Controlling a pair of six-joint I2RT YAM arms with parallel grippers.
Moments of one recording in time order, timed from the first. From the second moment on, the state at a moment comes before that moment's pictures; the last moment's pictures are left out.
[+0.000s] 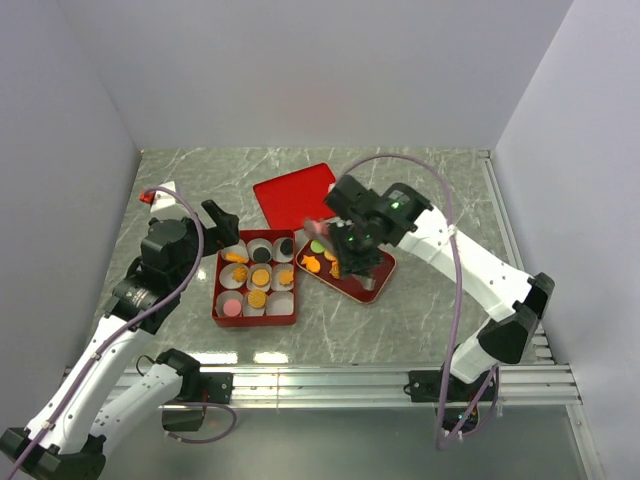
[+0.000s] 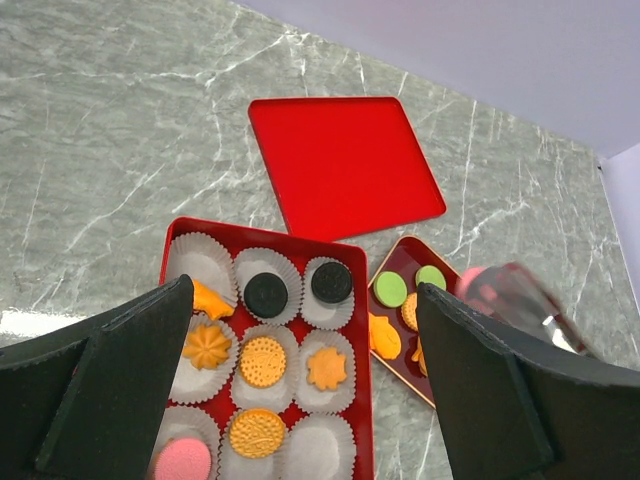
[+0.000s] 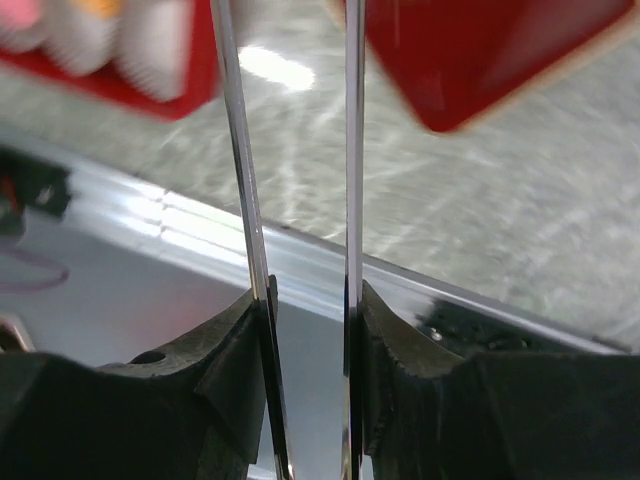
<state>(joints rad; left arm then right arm) -0.44 0.74 0.87 -0.41 -0.33 -0.55 0.85 1.56 1.71 -1.38 0.03 0.56</state>
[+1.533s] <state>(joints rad) -0.44 0.70 0.89 -0.44 -0.32 -0.57 1.15 1.71 1.59 -1.28 -0.04 0.65</state>
